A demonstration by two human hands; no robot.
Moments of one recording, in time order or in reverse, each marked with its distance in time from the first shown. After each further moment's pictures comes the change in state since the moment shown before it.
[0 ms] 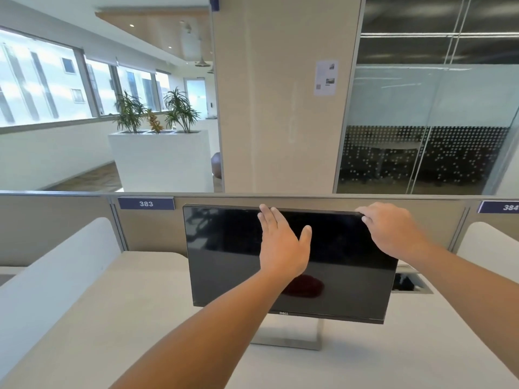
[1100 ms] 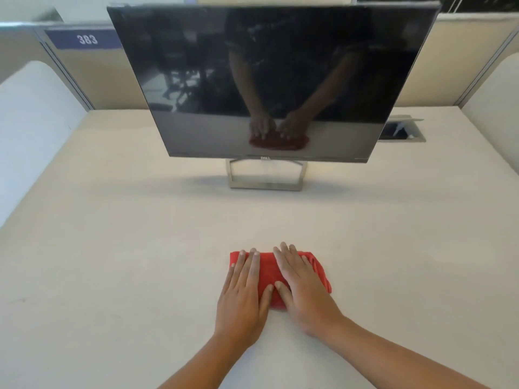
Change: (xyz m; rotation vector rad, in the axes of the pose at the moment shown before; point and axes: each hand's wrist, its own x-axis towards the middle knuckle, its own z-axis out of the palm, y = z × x) left_hand -0.315 -0.183 0.139 0.327 -0.256 0.051; right_hand -0.346 -0.104 0.199 0.544 -0.482 -0.183
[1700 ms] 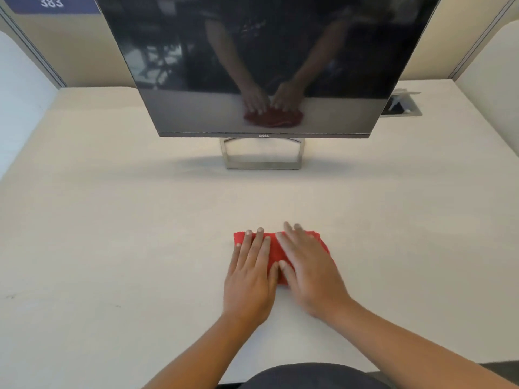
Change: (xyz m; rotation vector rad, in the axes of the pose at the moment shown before) left_hand 0.001 -0.002 -0.003 -0.008 -0.006 0.071; right_hand -0.006 -0.012 0.006 -0.135 0.090 0.085
